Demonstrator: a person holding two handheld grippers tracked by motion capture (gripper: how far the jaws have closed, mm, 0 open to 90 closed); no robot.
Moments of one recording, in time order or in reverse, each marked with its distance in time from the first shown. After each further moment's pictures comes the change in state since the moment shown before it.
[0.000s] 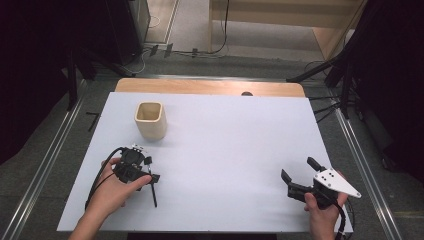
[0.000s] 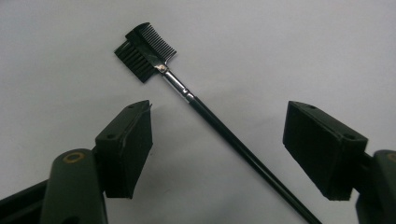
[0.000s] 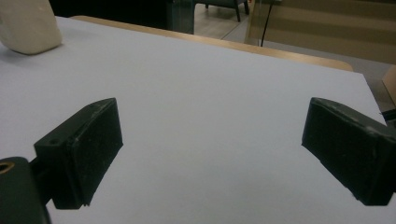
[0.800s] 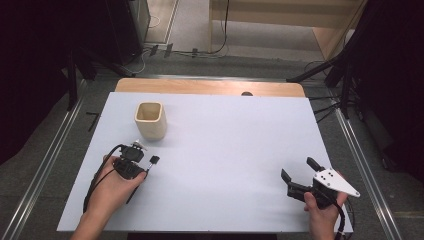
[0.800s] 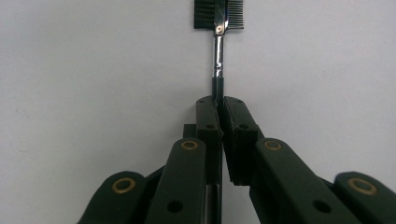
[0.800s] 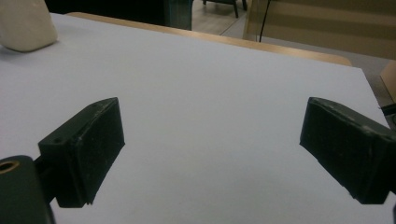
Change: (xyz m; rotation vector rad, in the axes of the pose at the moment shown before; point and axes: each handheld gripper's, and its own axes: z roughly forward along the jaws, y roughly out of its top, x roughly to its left) left arm 0.006 0.010 0.002 0.137 0.087 -0.039; right arm 0.000 -0.001 0.002 0.013 -0.008 0.009
